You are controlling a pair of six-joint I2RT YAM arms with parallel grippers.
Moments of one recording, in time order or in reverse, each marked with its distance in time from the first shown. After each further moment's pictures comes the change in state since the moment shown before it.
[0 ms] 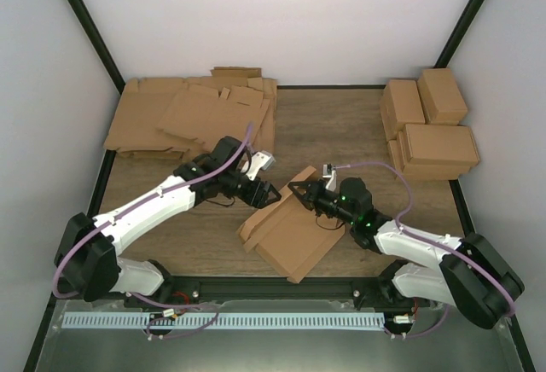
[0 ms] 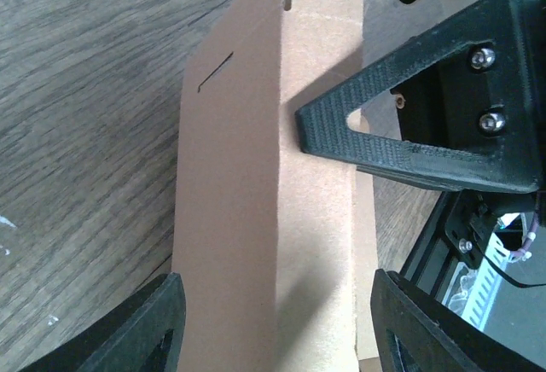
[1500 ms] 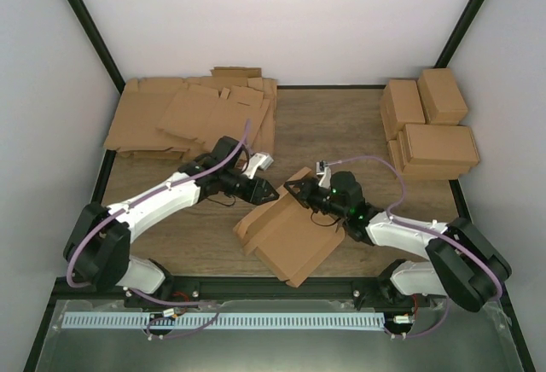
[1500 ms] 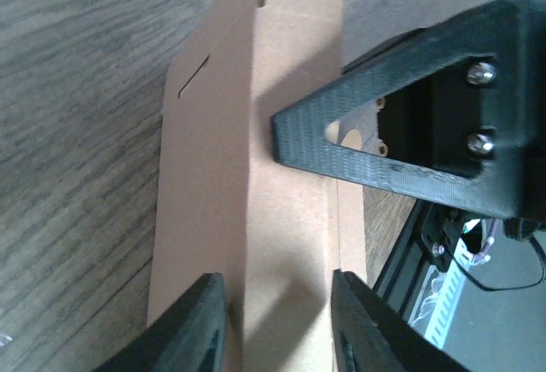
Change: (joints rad) left arm 0.067 0.070 -0.054 0.107 0.154 -0.058; right arm 0.000 0.117 0.066 -0.047 0.000 -0.115
